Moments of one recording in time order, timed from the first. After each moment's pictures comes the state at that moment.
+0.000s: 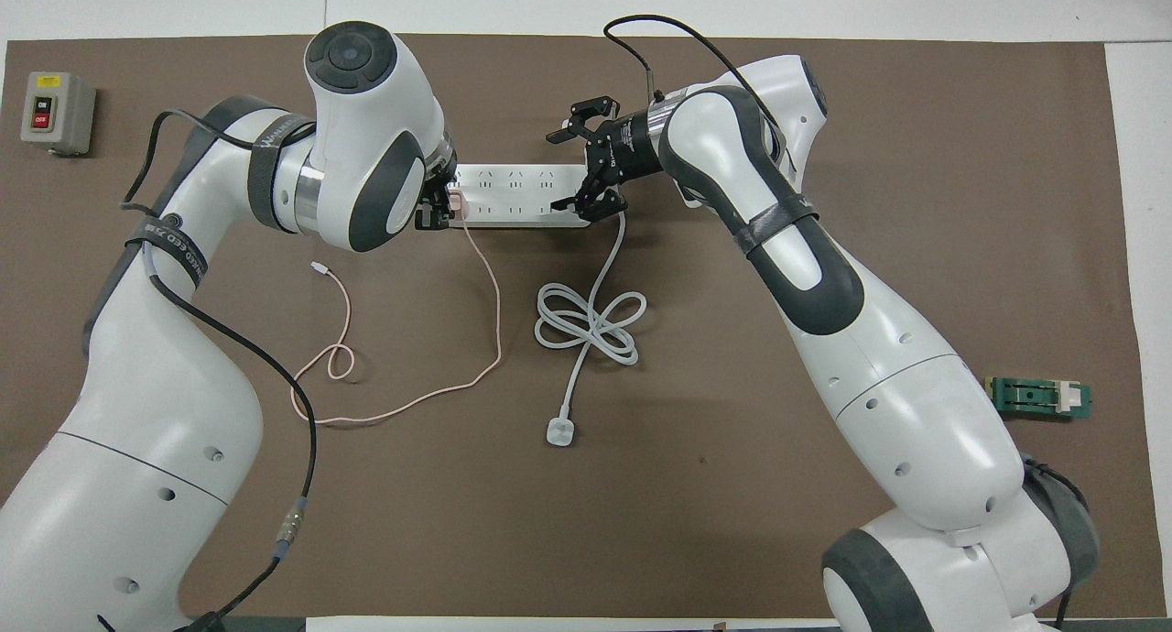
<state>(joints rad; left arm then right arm) -0.36 0.64 -0.07 -1.35 0.03 1.97 -1.88 0.30 1.02 0.06 -1.01 1.03 2.05 1.36</state>
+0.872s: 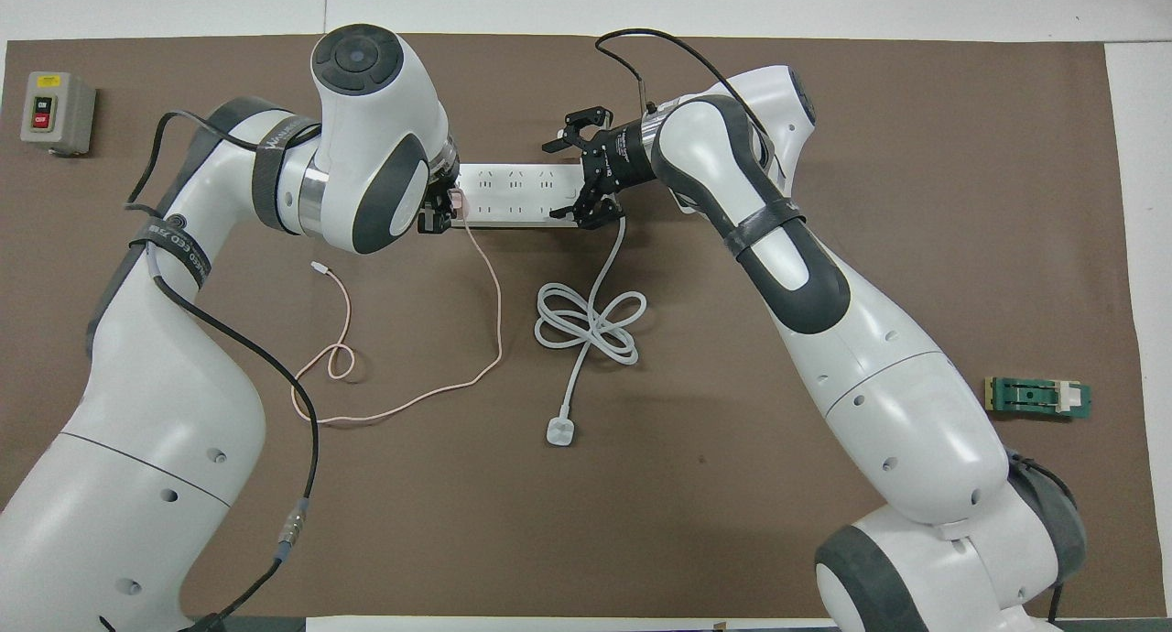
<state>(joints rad) -0.36 0.64 -0.07 -1.35 0.04 1.96 -1.88 0.31 1.04 0.06 -1.01 1.03 2.05 1.30</state>
